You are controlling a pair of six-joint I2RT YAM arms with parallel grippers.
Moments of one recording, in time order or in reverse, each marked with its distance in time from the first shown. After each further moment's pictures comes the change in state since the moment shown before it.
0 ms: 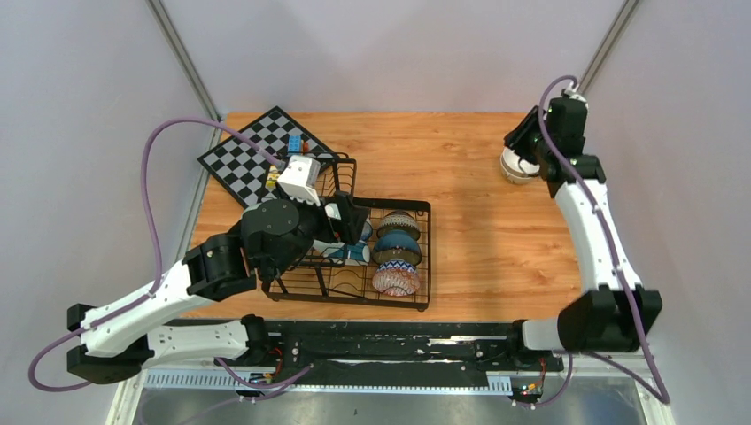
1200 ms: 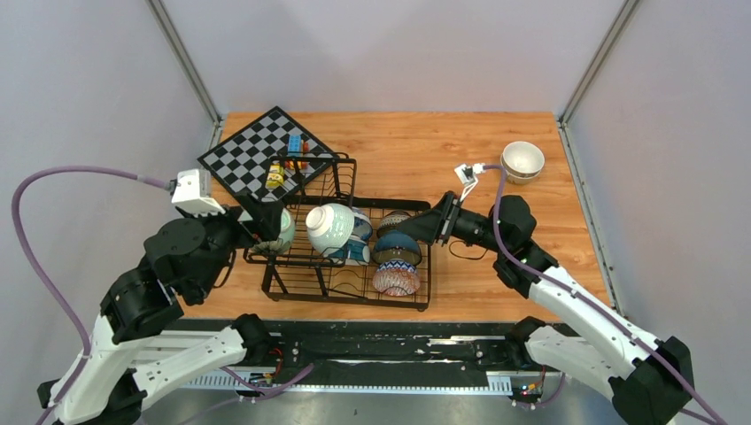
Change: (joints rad) left arm 0.287 -0.299 0.029 -0.299 -0.060 -0.039; right arm 0.625 -0.536 -0.801 0.781 -0.560 0.331
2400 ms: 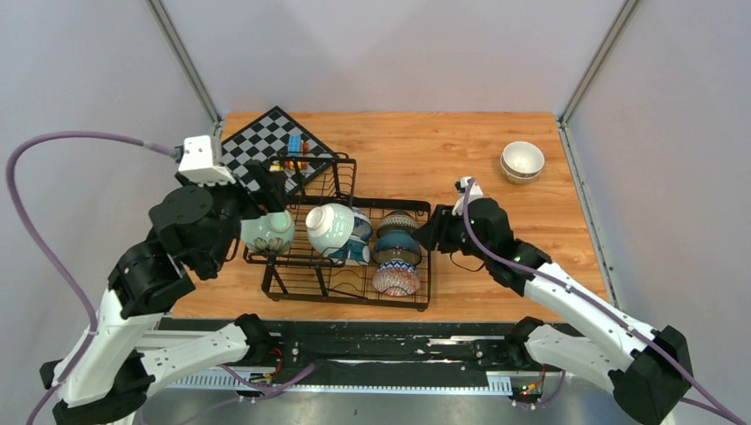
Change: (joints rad) left arm 0.000 0.155 0.182 0.052 -0.121 0.152; right arm 0.104 0.042 0.061 -0.403 0.426 -0.264
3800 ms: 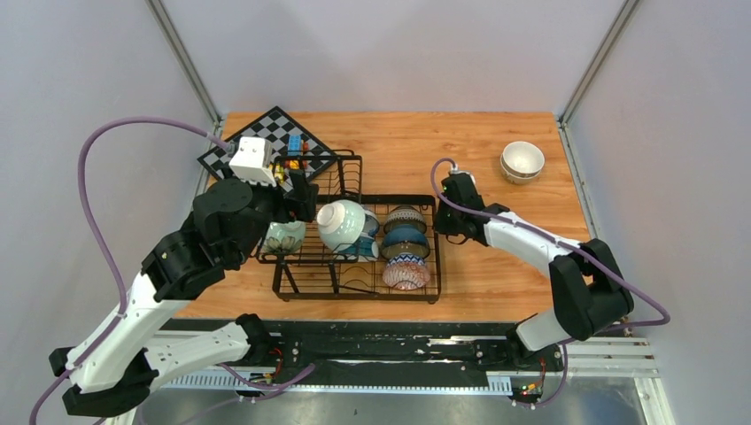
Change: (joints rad) left arm 0.000 0.075 -0.092 0.066 0.196 0.074; right arm -0.169 0.549 0.163 -0.115 0.236 -0.070
